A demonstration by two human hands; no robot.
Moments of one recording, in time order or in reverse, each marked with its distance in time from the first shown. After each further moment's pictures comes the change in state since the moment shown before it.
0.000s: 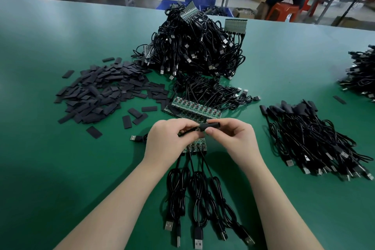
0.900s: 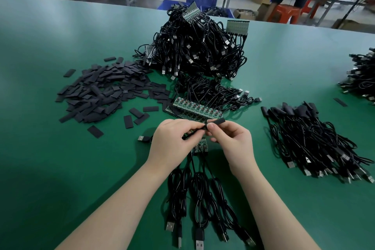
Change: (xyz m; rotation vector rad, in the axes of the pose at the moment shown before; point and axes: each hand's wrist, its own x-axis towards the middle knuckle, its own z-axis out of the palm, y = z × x) left_hand -0.004 0.006 0.005 0.013 0.100 0.129; right_hand -0.003 0.009 0.017 0.223 0.085 0.111
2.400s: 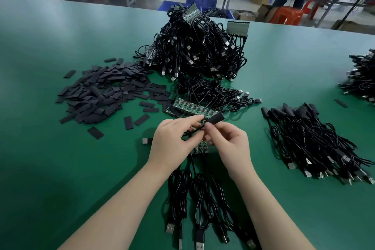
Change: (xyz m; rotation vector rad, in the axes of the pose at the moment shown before) left_hand 0.001 -0.002 0.003 -0.032 0.011 -0.066; right_hand -0.004 0.000 0.009 -0.122 0.029 -0.034
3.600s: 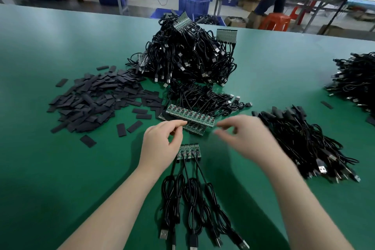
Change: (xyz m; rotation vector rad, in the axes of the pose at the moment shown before) left_hand 0.004 -0.014 0.000 0.003 -0.022 -0.126; right_hand 0.029 -0.047 -0.058 -1.060 -0.180 -0.114
